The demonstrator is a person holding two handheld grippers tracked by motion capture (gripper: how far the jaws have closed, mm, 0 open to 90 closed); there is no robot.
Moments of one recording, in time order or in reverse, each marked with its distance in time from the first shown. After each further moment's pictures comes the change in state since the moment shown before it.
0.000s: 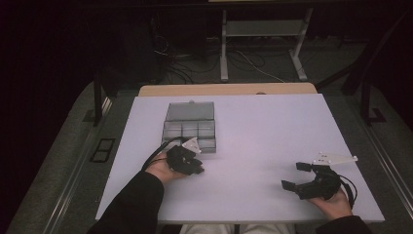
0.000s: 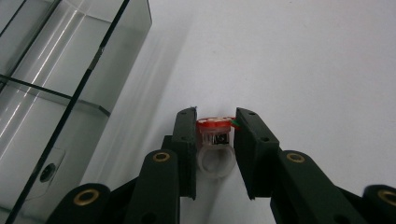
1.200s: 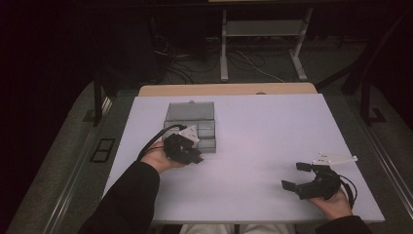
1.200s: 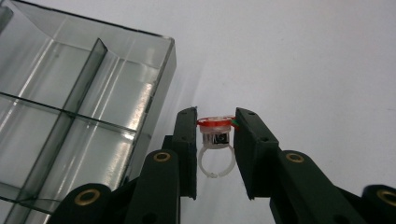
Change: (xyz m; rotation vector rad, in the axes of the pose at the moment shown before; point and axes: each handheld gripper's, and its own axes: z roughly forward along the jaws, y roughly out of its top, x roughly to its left) left arm 0.010 0.025 -0.035 -0.019 0.008 0.039; right arm -0.001 0.000 0.001 0.001 0.000 -0.001
